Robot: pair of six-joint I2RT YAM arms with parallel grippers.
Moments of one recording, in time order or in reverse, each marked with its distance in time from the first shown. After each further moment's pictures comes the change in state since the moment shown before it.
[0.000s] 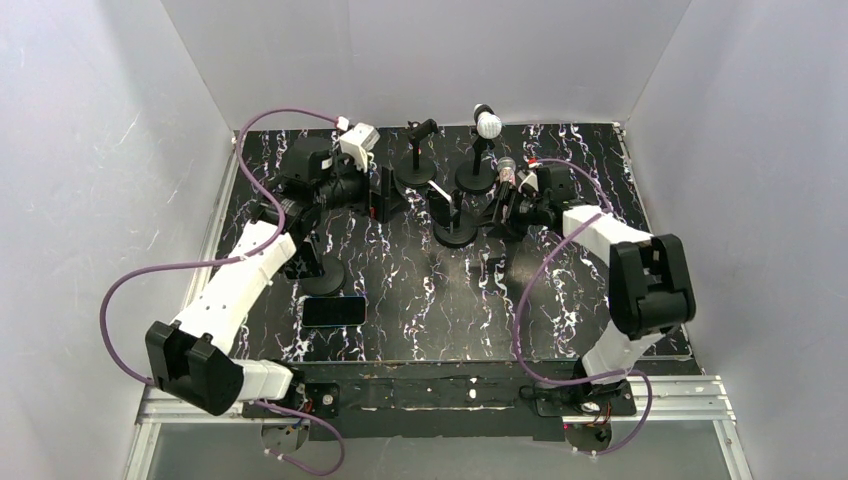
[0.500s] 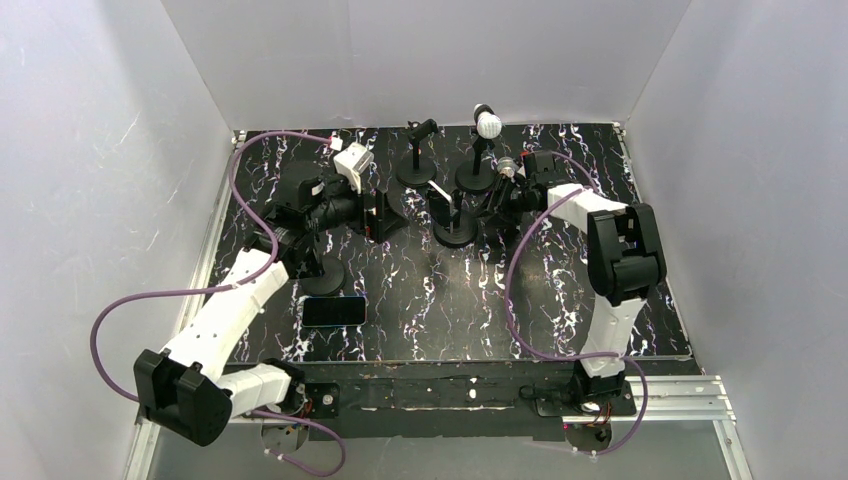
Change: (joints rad) left arm 0.012 -0.151 -0.236 0.179 0.069 0.009; right arm 0.005 0.285 0.239 -0.109 0.112 0.014
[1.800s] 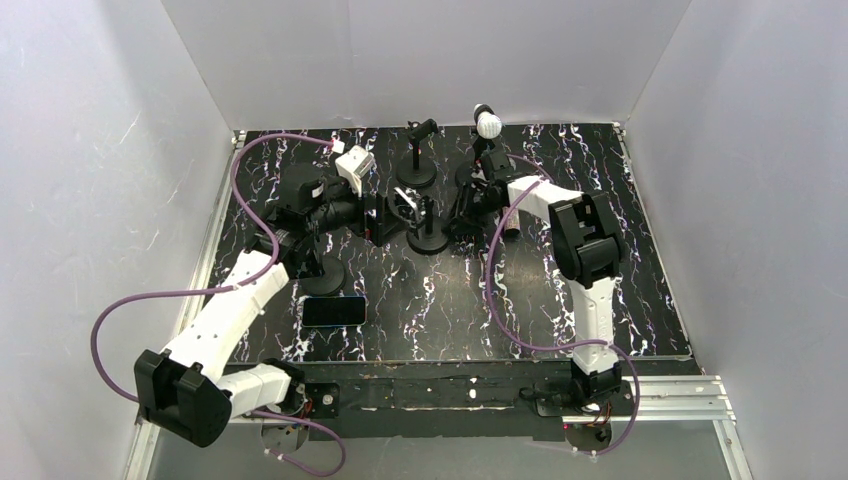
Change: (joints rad) left arm 0.000 -0.011 -0.026 0.025 0.027 0.029; right arm 0.148 0.253 0.270 -0.145 -0.021 -0.005
